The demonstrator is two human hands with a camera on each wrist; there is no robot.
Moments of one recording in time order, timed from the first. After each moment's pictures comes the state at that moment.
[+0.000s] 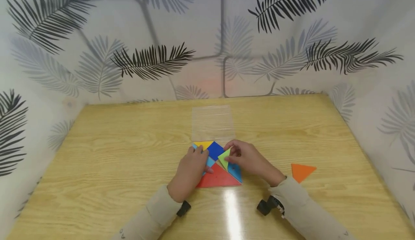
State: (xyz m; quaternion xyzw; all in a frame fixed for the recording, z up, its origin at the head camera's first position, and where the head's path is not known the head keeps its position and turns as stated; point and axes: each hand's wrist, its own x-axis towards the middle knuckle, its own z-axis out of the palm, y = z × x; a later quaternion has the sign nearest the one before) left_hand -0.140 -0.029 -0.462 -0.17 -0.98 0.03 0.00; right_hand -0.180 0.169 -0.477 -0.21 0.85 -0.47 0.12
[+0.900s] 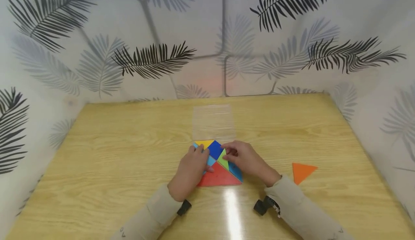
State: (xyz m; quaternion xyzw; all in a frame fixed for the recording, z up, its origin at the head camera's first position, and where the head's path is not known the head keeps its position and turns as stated) left_hand -0.139 -0.031 -0.460 -0.18 -0.98 0.03 0.01; right_hand -0.180 0.159 -0.481 -0.25 0.89 -0.39 0.06
